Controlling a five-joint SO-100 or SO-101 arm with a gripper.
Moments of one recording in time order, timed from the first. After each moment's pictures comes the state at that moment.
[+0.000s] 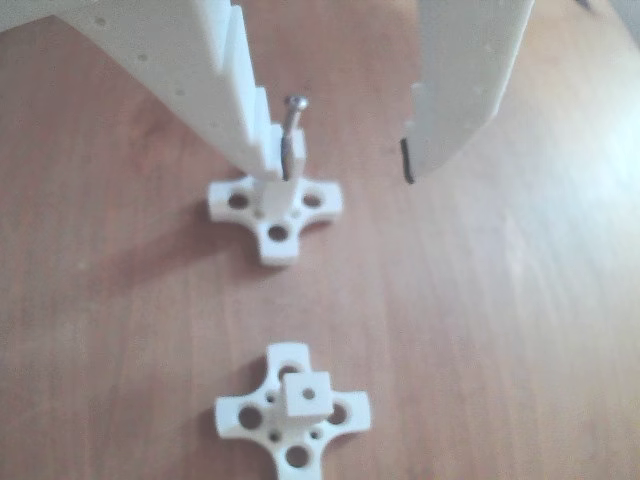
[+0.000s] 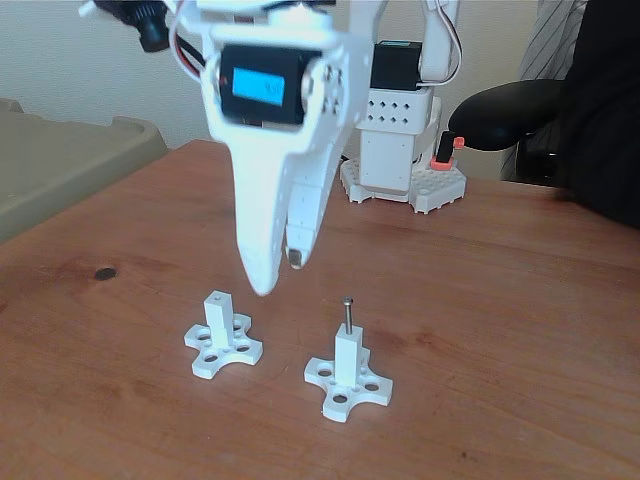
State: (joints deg) arm -1.5 102.5 104.9 67.4 -1.4
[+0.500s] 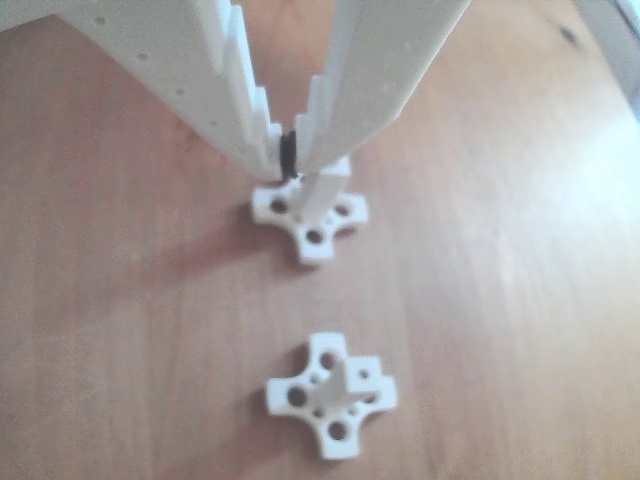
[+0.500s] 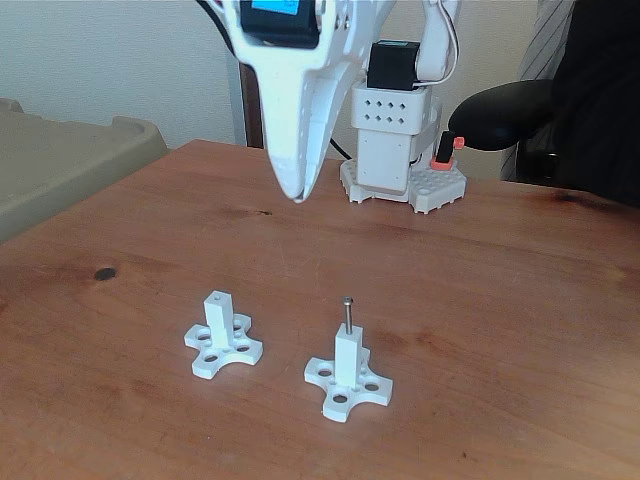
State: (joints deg) arm 1.3 126.6 121.0 68.7 -4.1
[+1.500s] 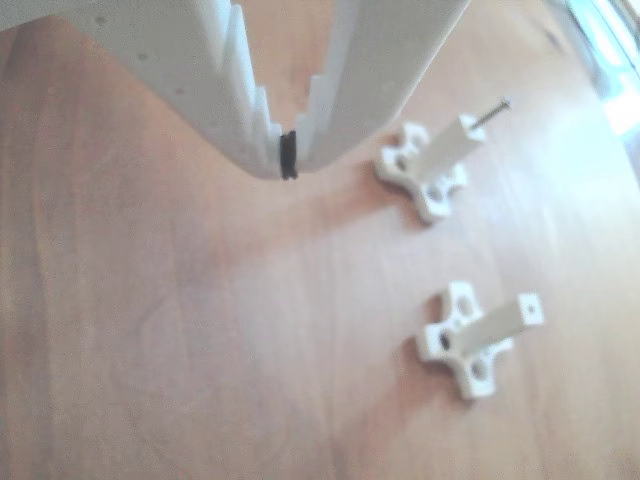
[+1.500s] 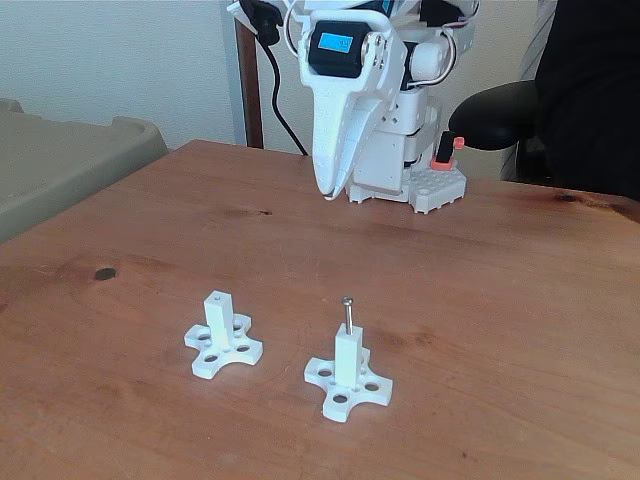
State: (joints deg) arm 5.9 188.7 165.2 74.0 -3.0
